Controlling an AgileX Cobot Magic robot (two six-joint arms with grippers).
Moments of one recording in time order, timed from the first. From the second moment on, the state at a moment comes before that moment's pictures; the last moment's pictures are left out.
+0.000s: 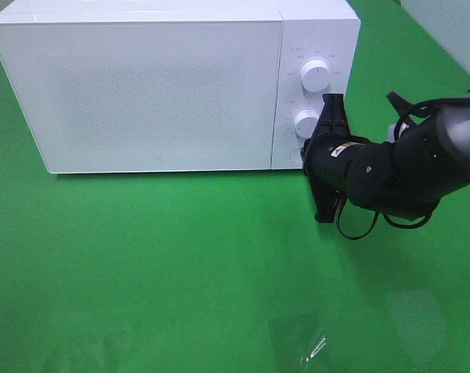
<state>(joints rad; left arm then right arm) 0.01 -0.01 -0.50 -0.02 1.05 0.13 0.52 2.00 -0.81 0.60 -0.70 1.34</state>
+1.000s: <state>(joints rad) 0.01 -0.01 -0.50 -0.02 1.05 0.13 0.54 2.14 -0.88 0.65 -0.84 1.30</state>
